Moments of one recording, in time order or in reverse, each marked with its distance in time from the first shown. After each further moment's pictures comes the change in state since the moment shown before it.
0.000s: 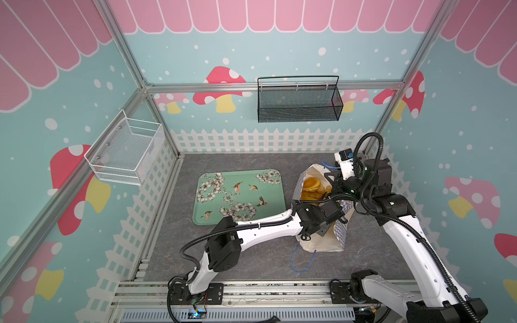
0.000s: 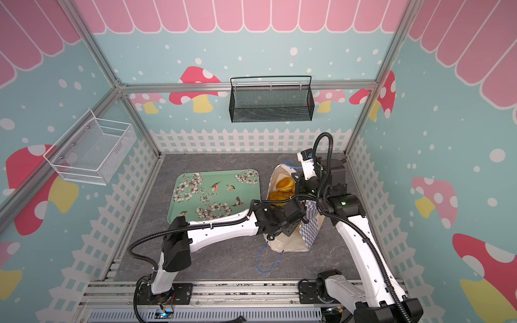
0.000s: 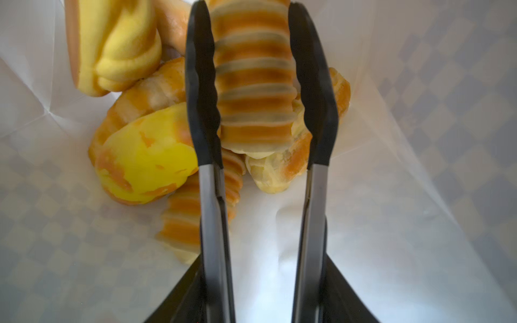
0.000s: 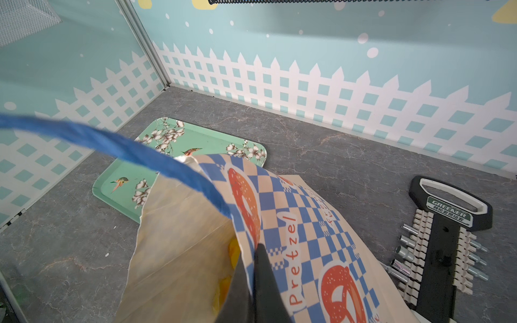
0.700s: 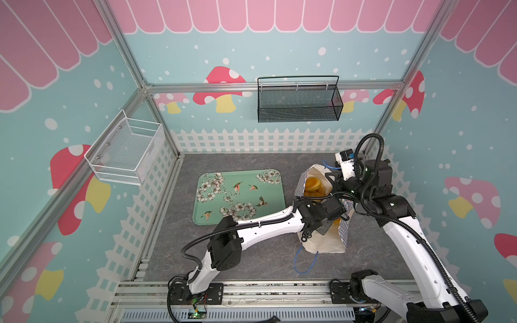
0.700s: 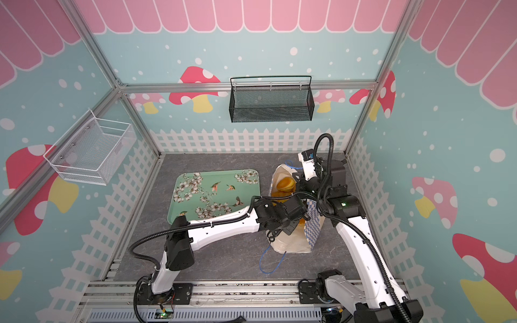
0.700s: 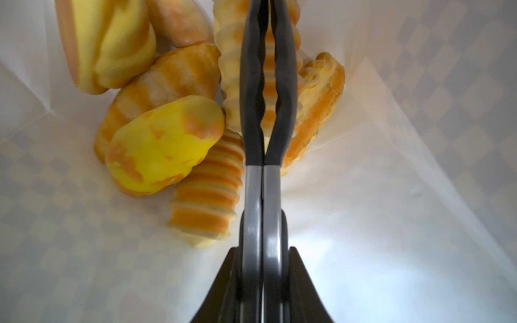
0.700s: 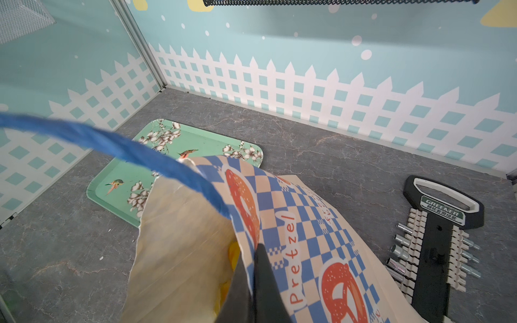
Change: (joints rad) left arm 0.009 -0.003 0.059 -0.088 0.045 0.018; right arm -0.005 -0.010 -0.013 0.009 0.013 -0.001
